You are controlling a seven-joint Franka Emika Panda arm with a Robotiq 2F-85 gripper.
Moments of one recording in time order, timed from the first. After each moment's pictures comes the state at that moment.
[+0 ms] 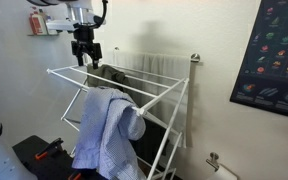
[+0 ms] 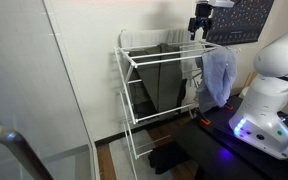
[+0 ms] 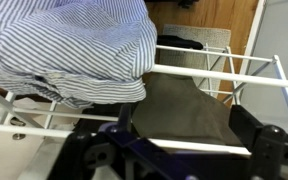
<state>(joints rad) -0.04 -0.58 -0.06 -2.47 0.00 1.86 -0.03</state>
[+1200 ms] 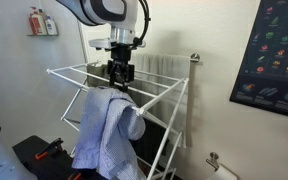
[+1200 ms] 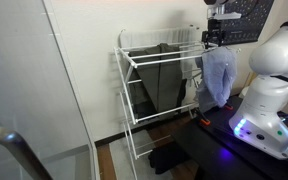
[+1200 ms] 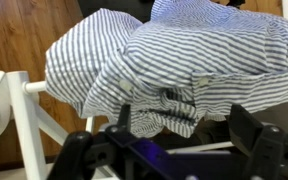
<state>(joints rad) -0.20 -0.26 -0.23 -2.34 -0.12 1.86 -0.03</state>
